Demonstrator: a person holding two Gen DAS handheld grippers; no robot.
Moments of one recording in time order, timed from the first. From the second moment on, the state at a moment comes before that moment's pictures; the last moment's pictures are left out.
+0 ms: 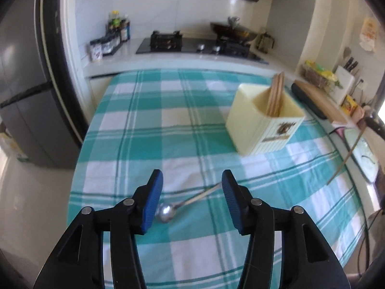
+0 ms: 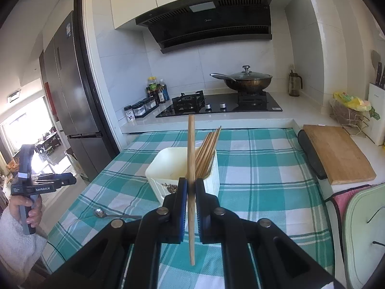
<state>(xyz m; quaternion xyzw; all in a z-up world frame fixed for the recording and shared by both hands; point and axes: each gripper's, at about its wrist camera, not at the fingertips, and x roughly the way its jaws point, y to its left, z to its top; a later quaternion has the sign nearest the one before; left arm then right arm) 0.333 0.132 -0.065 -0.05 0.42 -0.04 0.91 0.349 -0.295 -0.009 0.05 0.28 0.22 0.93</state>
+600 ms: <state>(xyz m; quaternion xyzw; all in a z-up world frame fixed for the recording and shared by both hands) 0.364 0.168 -0.191 -0.18 0.50 0.03 0.85 0.327 -0.269 -0.035 0.05 0.30 0.25 0.92</state>
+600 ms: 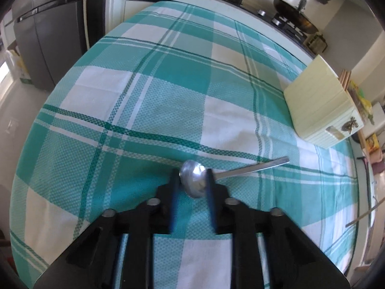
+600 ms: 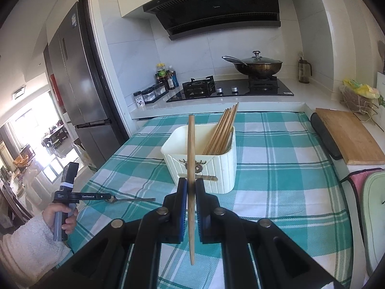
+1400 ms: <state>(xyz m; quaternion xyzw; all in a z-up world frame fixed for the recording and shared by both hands) 0.360 0.075 0.066 0.05 0.28 0.02 0.96 0.343 -0.259 -0.004 0.01 0.27 0.24 0.93</state>
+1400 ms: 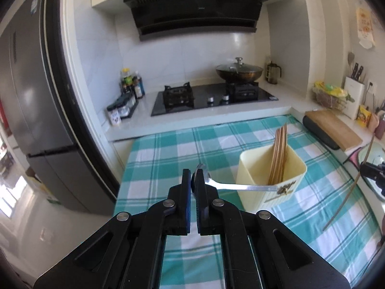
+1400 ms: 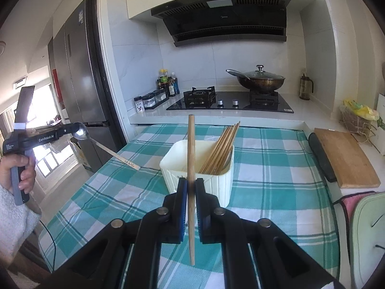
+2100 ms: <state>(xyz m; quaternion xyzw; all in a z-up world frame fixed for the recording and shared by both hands) 0.539 -0.049 -0.020 0.27 0.40 -0.05 0.87 0.538 -0.204 -0.023 -0.01 0.31 0.22 0.93</state>
